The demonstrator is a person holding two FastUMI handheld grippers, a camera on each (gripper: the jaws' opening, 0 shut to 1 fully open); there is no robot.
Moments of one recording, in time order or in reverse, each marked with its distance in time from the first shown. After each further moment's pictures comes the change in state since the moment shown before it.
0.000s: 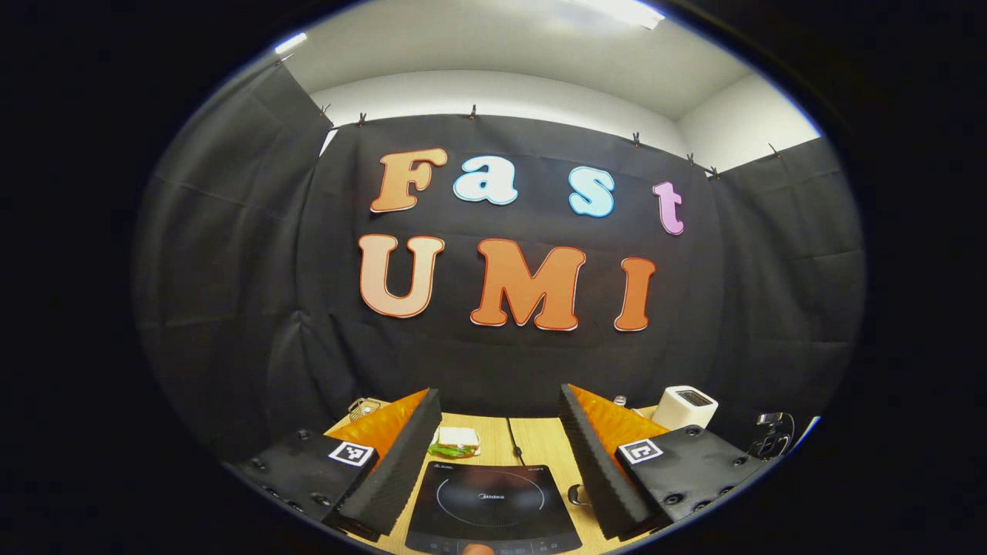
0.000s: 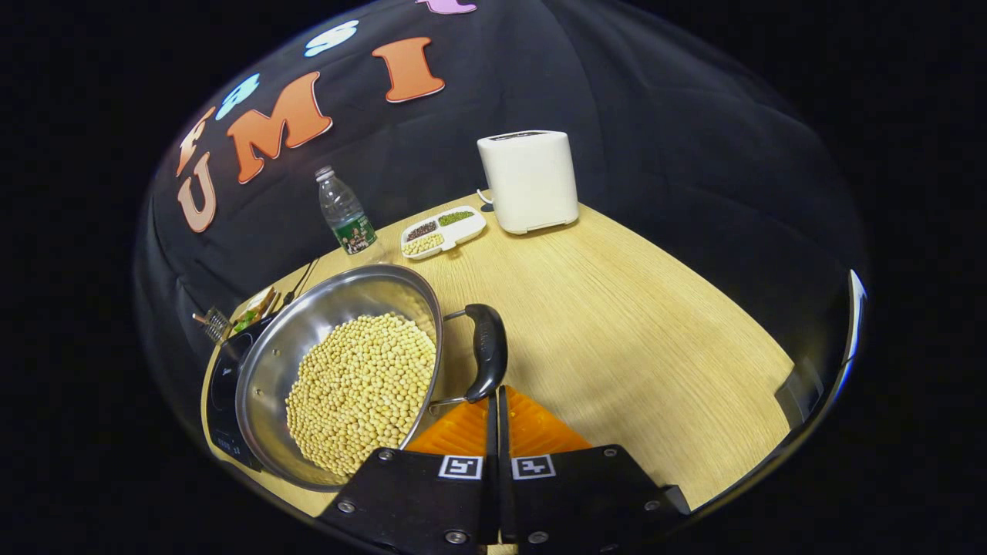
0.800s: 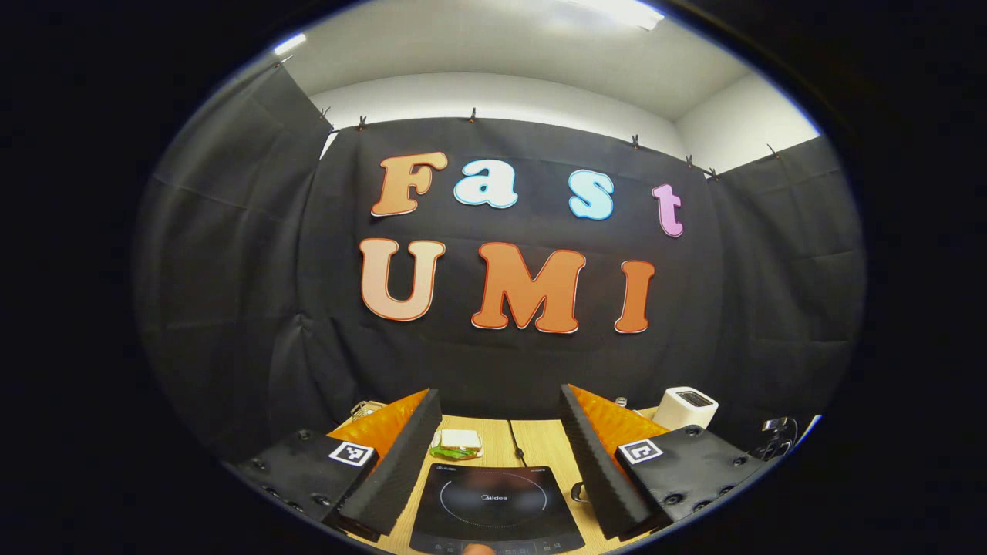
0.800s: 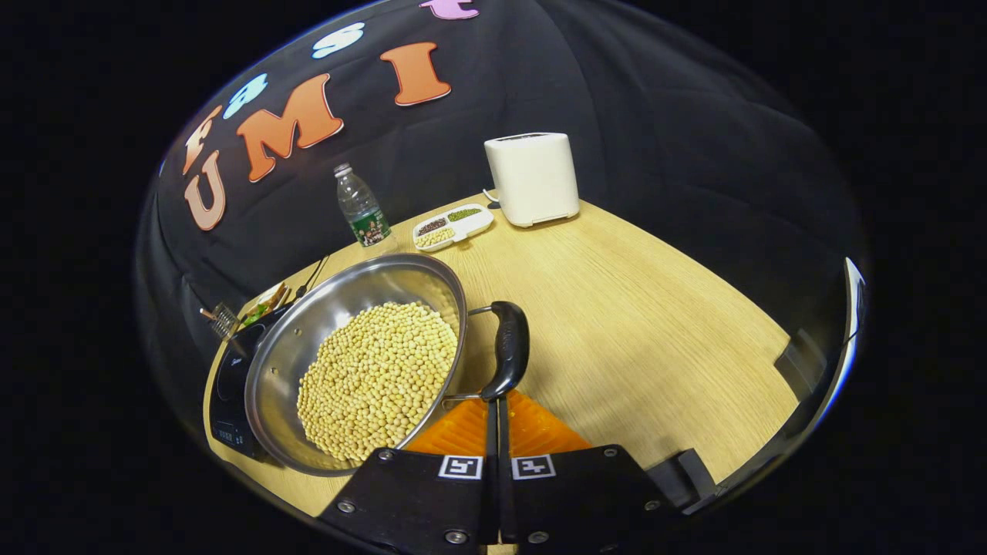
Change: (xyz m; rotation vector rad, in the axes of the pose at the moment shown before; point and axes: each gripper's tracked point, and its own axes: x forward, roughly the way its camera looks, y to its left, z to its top) left arm -0.004 0.003 0.001 0.002 -0.010 -0.004; right arm -0.022 0.006 -0.023 0.006 -0.023 0.012
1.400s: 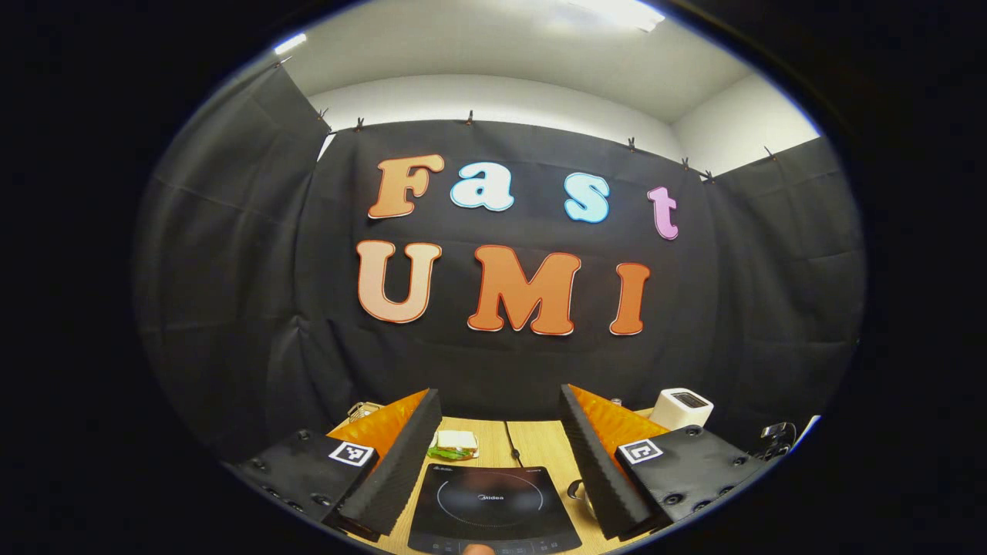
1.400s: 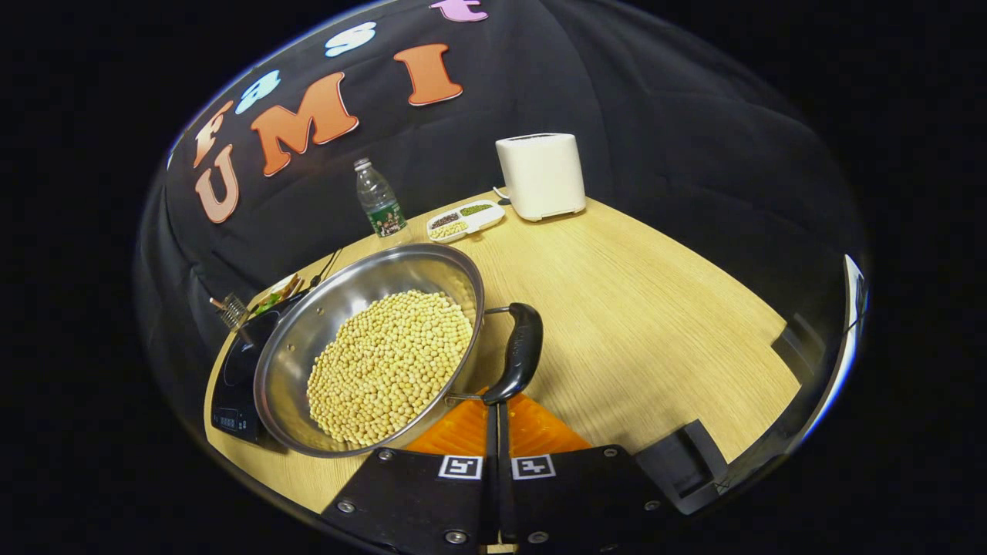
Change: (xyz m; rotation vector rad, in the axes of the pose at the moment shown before) left arm -0.005 -0.004 0.004 -0.004 -0.008 -0.013; right arm -0.010 0.010 -0.018 -0.010 -0.017 0.036
